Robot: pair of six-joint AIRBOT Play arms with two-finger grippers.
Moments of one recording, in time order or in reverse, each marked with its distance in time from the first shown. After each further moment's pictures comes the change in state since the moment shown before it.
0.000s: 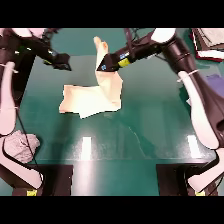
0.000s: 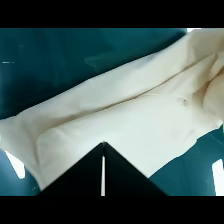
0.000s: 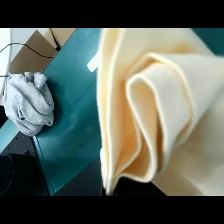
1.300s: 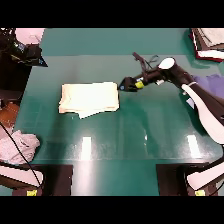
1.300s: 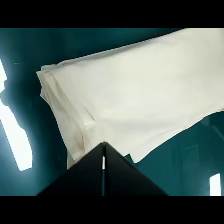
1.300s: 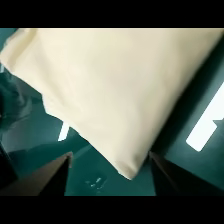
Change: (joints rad) left arm 0.135 0.122 -0.007 0.002 -0.127 -0.003; right arm -0.238 0.081 -0.619 0.088 -0.114 -0.139
